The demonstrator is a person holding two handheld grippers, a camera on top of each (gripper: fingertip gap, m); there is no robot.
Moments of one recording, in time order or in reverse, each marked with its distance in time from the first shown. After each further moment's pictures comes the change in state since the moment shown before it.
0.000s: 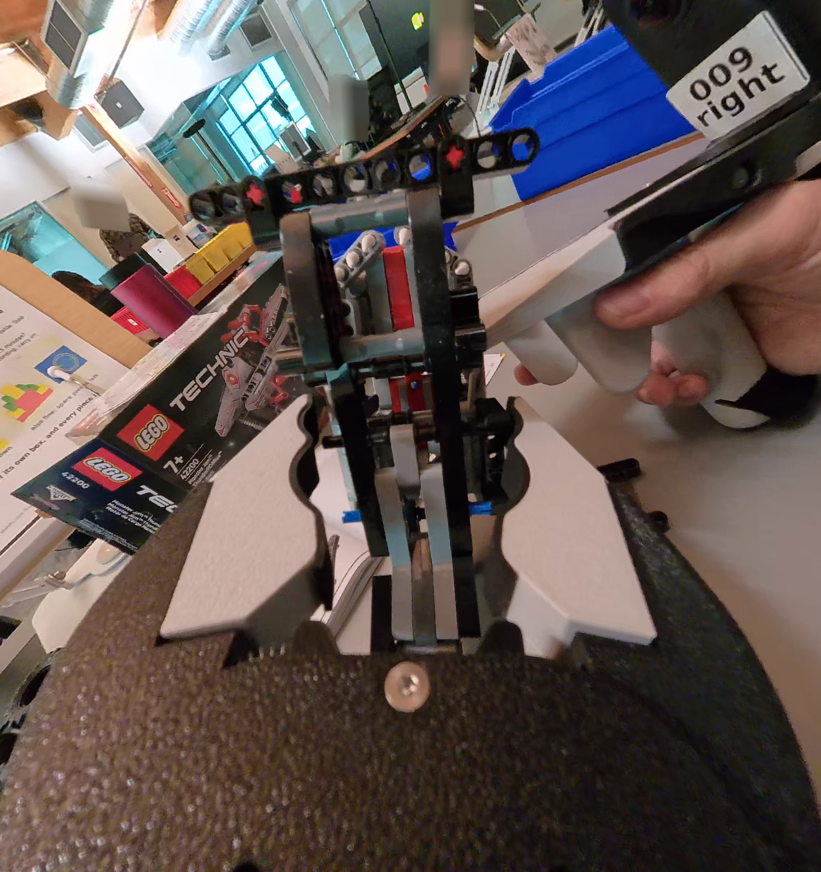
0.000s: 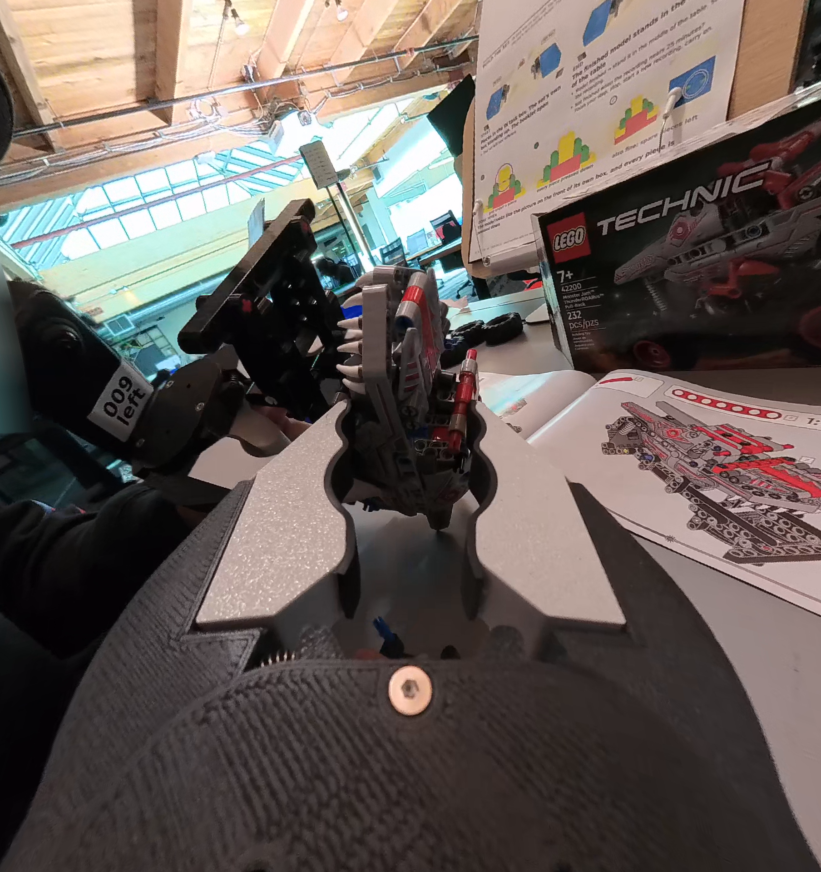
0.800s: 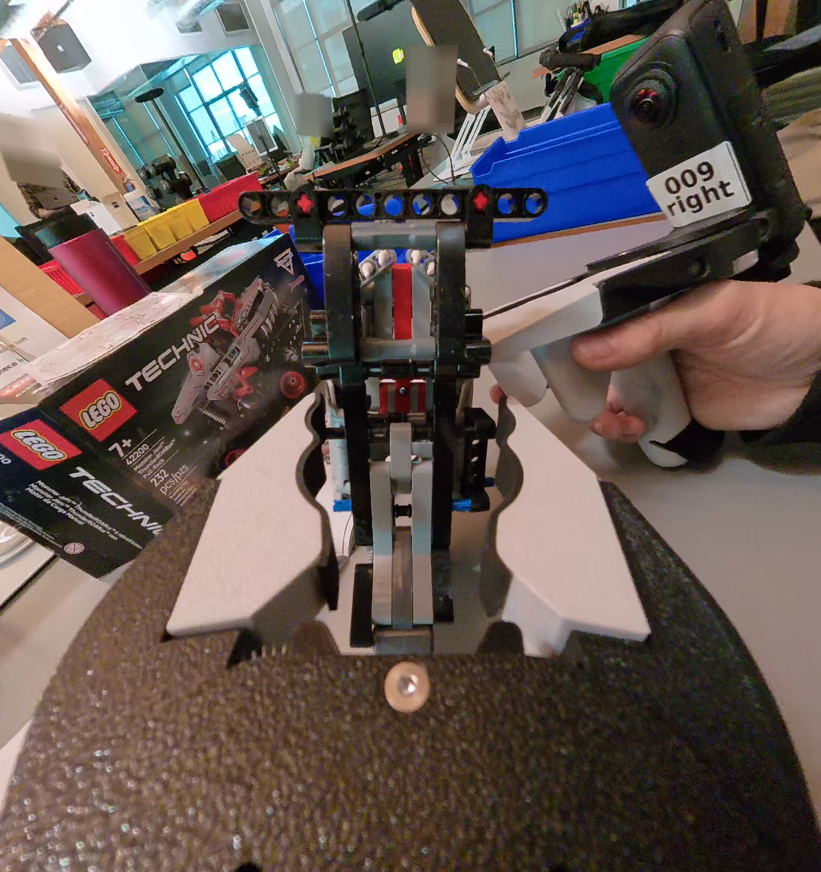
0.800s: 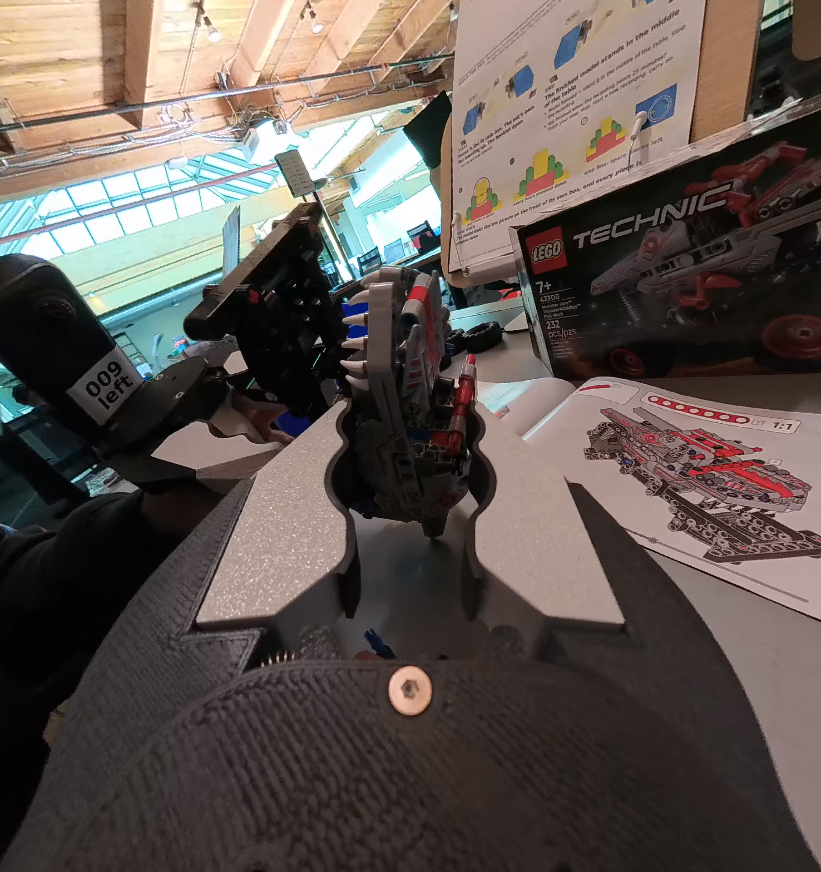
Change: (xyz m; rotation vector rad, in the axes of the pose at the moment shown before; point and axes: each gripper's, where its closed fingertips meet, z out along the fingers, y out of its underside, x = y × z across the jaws) left arm -0.002 -0.007 -0.007 0.044 0.087 -0.186; right arm 0.004 -0.003 0.002 0.020 0.055 -0.020
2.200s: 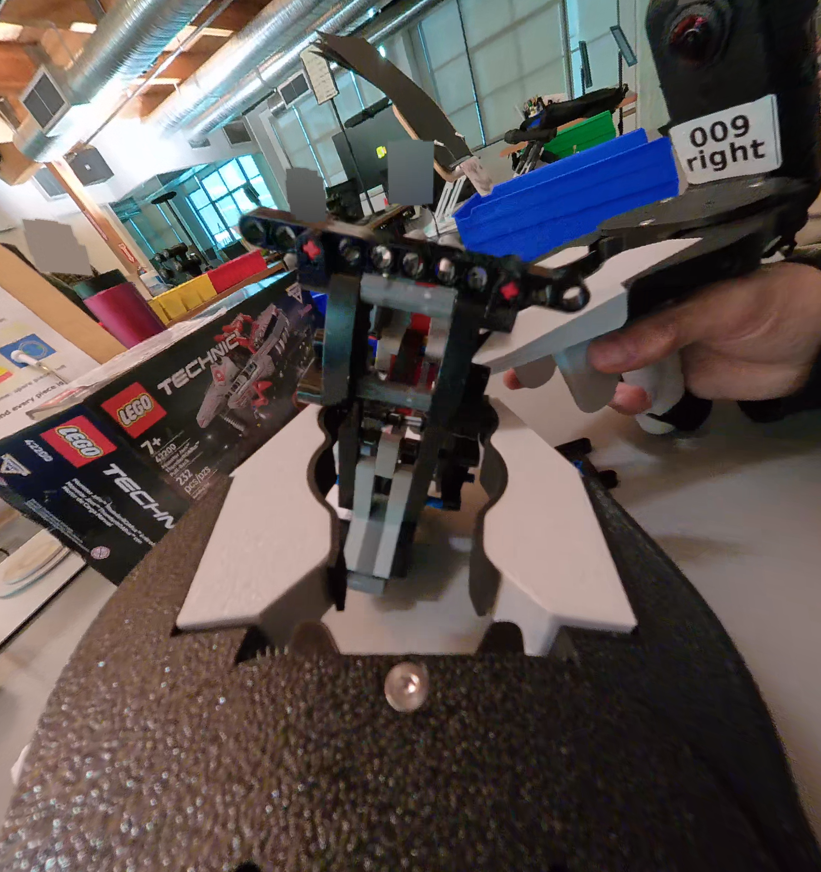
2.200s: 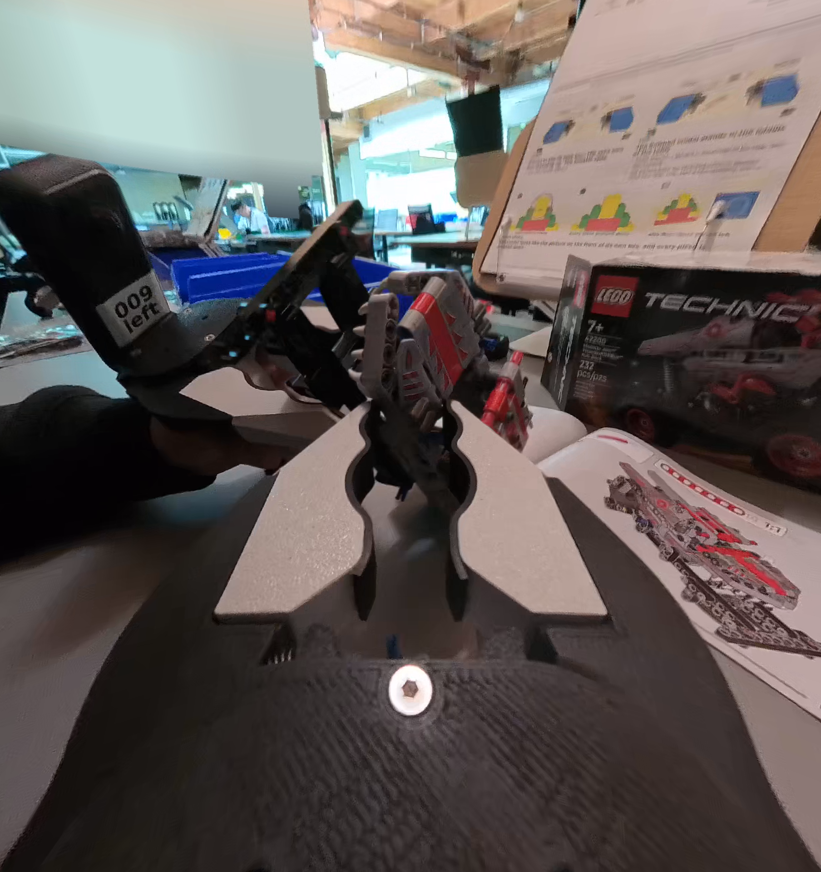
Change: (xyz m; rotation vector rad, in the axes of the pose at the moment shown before) left arm -0.005 0.015 -0.033 0.141 0.035 0.063; right arm -0.043 0.019 0.014 -0.052 -0.006 -0.366
